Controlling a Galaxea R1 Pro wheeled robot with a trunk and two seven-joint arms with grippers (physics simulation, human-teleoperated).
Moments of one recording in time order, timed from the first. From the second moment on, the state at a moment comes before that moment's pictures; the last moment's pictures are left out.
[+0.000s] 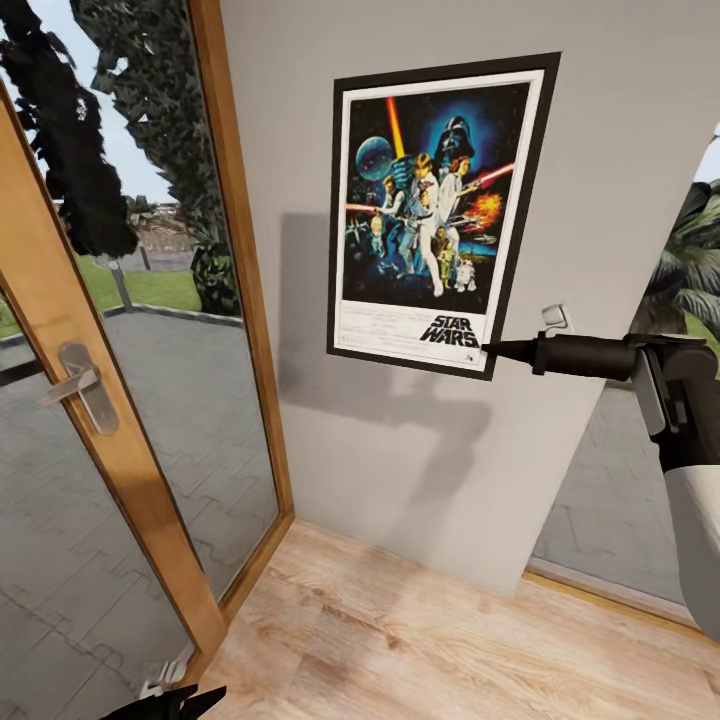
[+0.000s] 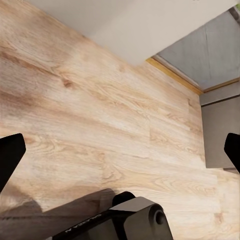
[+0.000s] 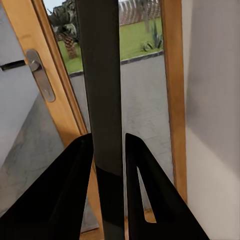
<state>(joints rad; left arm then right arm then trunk) -0.32 0.35 -0.21 -0.40 0.53 0.08 -0.94 -1.09 -0.36 -0.06 -1.10 -0.13 0.74 1.32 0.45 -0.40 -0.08</state>
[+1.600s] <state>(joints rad) -0.32 0.35 -0.21 -0.40 0.53 0.08 -0.94 -1.09 -0.36 -0.06 -1.10 -0.13 0.74 1.32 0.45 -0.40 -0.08</state>
